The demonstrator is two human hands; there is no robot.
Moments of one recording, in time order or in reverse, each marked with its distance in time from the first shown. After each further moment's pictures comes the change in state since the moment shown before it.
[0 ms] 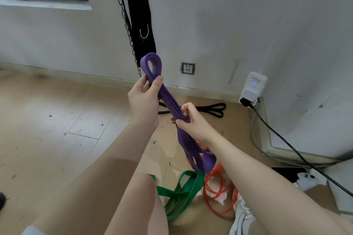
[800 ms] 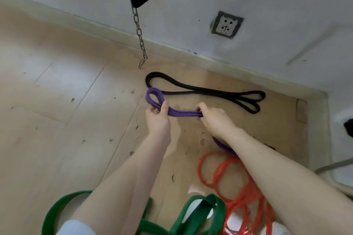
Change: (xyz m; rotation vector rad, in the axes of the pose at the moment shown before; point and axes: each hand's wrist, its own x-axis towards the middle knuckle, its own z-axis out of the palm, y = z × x) left_hand 0.193 -0.298 -0.040 0.110 0.370 -0.644; right_hand 0.212 0.192 0.003 -1.028 -0.260 0.161
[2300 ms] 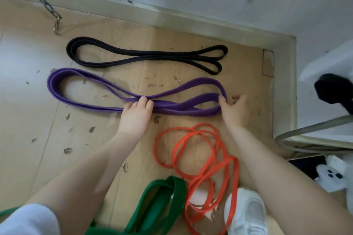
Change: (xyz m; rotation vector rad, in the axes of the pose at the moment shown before) left_hand 0.029 -0.119 0.039 1.780 -0.450 1.104; right_hand -0.063 0.171 0.085 0.706 0.484 1.021
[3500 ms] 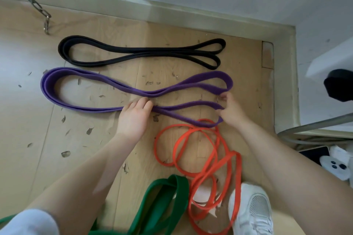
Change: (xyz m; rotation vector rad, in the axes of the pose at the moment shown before) left_hand -0.002 -0.002 0.011 -0.113 0.039 -0.003; right_hand 0.007 0.013 -0.004 -0.065 -0.395 -0.161
